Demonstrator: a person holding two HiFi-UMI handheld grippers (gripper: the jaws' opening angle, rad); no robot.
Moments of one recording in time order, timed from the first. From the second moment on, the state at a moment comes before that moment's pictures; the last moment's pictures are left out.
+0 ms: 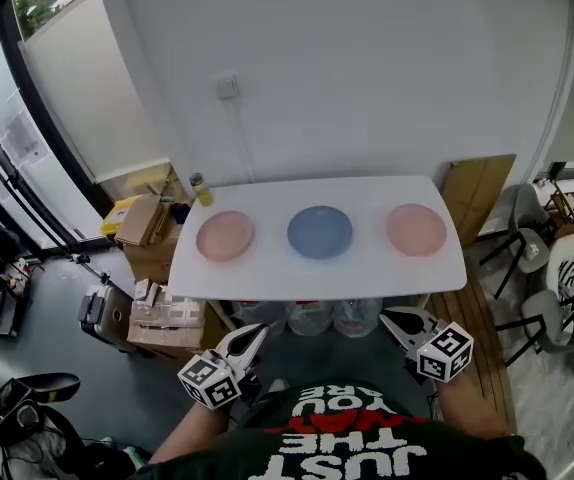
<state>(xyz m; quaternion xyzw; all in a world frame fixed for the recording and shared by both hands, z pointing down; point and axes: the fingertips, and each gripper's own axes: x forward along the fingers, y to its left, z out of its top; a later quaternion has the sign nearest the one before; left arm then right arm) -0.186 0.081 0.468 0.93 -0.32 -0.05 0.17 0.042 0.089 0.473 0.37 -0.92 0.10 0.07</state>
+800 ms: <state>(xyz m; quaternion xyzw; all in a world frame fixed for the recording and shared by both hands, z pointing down) -0.216 -0.241 0.533 0.96 -0.18 0.01 0.21 -0.026 -0.215 0.473 0.47 -0.88 0.11 0.07</state>
